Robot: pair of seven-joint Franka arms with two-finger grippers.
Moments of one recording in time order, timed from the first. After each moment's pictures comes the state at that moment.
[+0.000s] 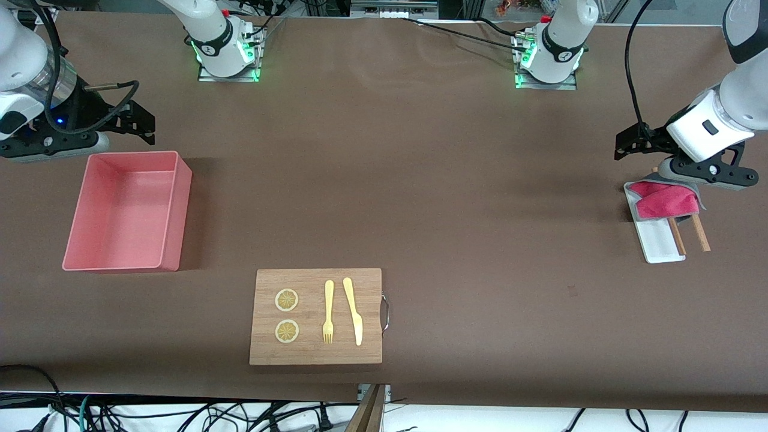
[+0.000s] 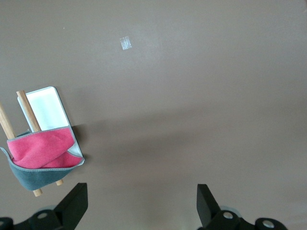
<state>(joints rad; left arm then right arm) 0.00 0.03 -0.06 -1.68 -0.02 1.60 0.11 0.16 0.02 0.01 -1.59 -0.05 1.57 -0.02</state>
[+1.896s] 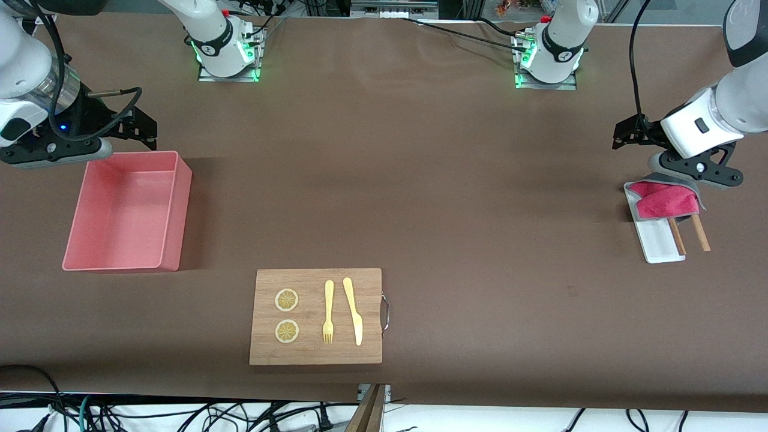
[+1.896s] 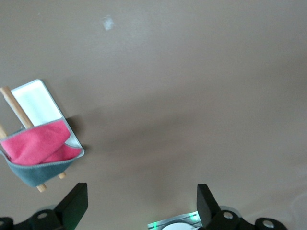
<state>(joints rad) 0.00 0.04 -0.05 -1.67 -0.02 1.51 0.28 0.16 0.03 0.01 -1.59 -0.05 1.59 -0.02</state>
